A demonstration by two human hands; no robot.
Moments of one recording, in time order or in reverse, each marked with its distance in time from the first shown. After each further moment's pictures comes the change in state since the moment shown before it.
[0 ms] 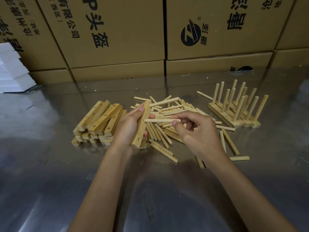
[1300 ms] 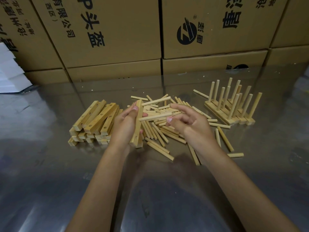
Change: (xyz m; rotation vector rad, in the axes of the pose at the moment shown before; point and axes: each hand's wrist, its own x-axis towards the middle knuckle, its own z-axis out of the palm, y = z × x) left_hand 0.004 -0.006 0.005 0.080 0.182 0.054; right_hand 0.004 0.000 -0.002 0.332 -0.133 0.221
